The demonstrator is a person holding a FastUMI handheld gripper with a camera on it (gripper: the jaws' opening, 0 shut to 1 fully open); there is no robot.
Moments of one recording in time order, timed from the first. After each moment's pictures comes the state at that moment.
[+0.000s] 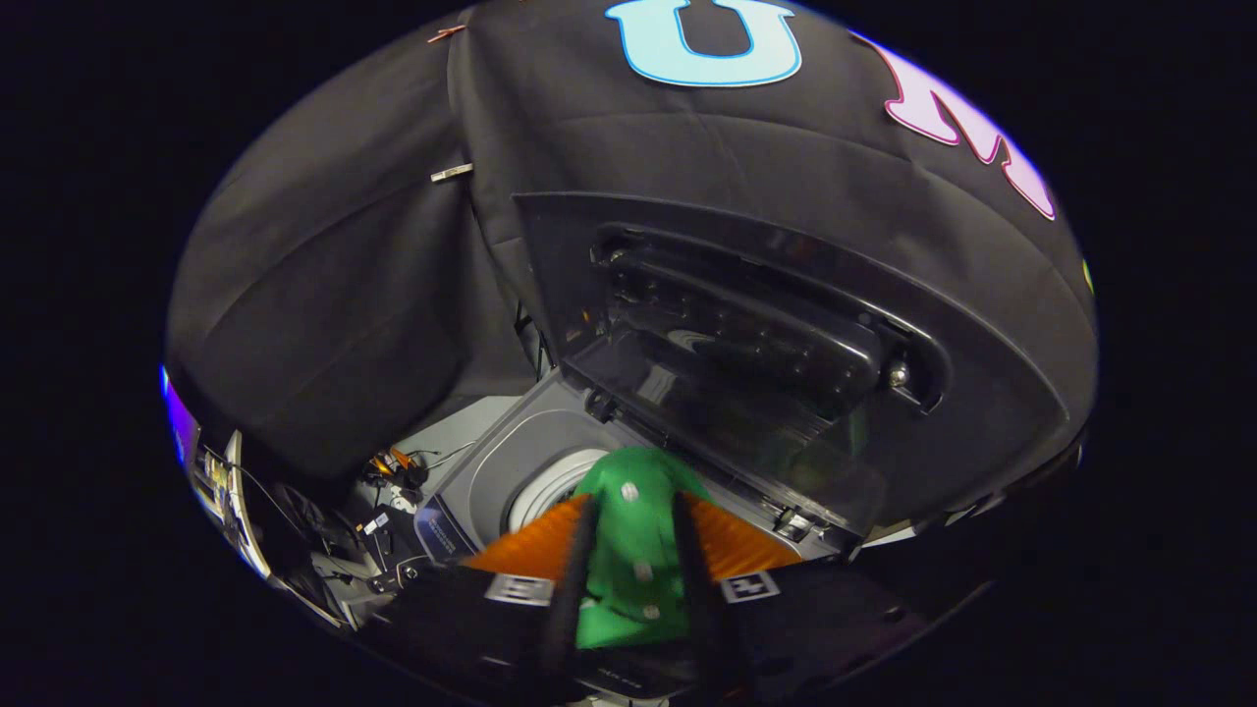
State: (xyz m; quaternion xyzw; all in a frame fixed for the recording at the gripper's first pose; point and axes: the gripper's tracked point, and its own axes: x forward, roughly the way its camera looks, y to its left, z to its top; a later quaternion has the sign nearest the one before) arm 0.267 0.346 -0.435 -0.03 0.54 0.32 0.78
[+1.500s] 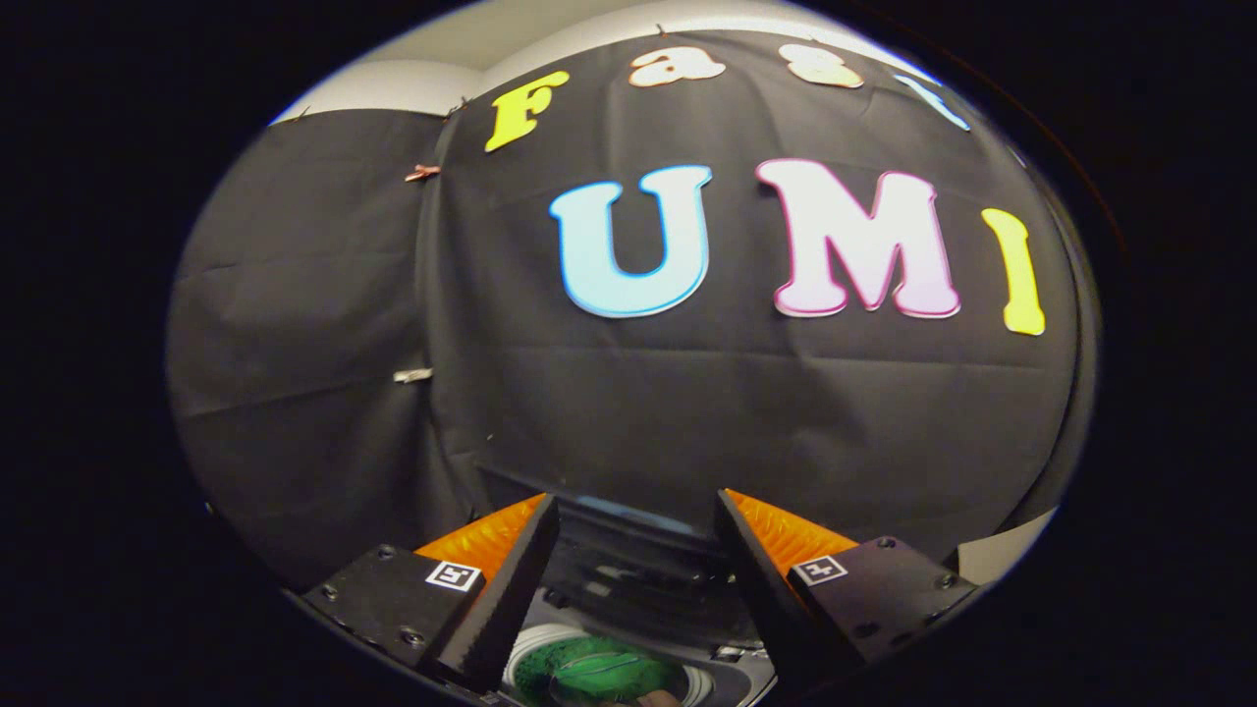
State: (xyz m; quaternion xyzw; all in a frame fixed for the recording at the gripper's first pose) arm 0.401 0.317 -0.308 0.06 0.23 0.20 0.95
